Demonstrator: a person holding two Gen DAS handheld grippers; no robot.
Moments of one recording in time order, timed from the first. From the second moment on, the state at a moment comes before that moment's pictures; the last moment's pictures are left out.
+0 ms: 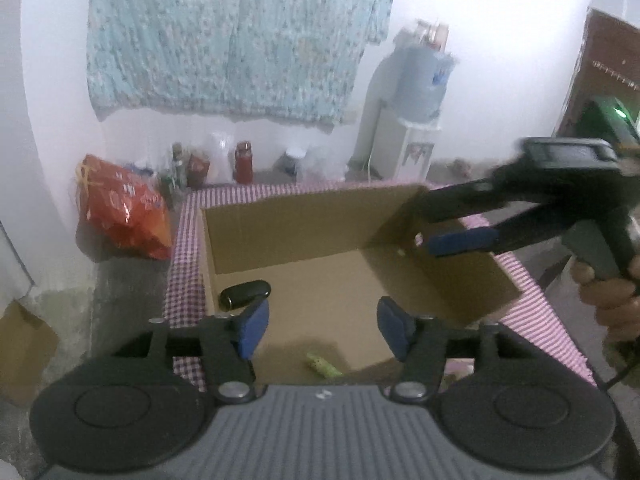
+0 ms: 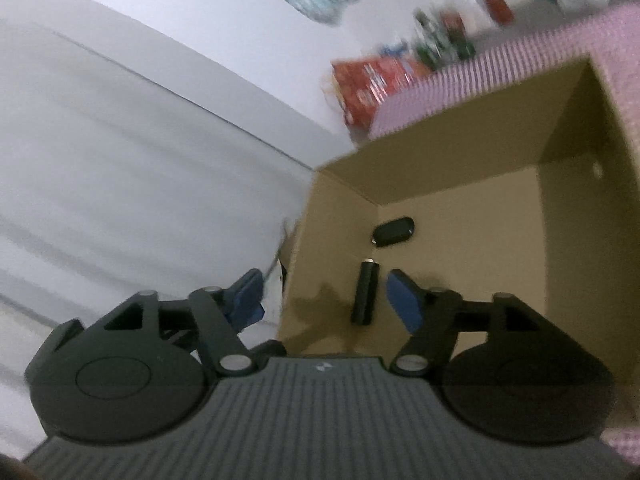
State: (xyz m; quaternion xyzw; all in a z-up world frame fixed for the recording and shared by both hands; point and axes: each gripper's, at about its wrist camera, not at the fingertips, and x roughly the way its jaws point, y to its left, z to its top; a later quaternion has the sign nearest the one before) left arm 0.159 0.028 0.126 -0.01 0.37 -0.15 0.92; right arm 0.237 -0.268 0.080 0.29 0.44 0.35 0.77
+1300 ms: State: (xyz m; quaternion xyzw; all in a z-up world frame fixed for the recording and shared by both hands) left arm 0.105 -0.097 0.017 0.10 0.33 -0.21 0.91; right arm 0.117 -0.262 -0.009 0.12 0.37 0.25 0.89
